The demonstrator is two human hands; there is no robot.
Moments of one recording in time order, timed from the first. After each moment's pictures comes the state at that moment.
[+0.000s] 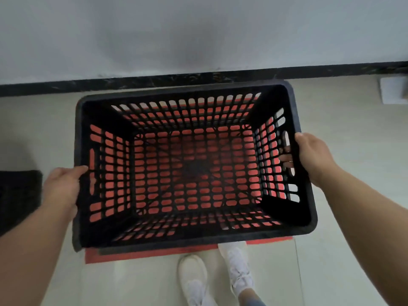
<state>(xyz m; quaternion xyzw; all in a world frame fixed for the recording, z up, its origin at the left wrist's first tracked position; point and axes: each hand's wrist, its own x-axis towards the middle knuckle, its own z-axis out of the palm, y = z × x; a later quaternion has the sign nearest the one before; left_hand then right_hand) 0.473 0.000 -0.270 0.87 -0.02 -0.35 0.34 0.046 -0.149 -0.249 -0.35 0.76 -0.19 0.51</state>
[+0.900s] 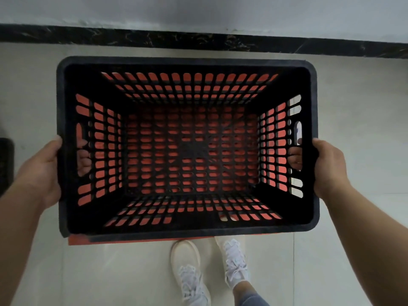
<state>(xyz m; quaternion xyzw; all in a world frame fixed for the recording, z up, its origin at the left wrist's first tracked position) 0.509 0.019 -0.330 0.76 -0.02 -0.53 0.38 0.051 -0.126 -0.301 -0.25 0.75 -0.26 0.54</state>
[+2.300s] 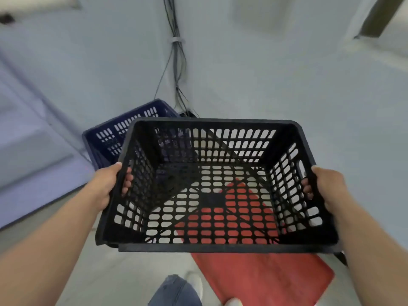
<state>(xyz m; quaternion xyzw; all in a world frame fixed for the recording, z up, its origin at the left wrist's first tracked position) 0.454 0.309 0.236 0.74 0.22 -0.20 0.61 0.287 -0.121 0.206 -0.62 0.49 -0.09 0.60</state>
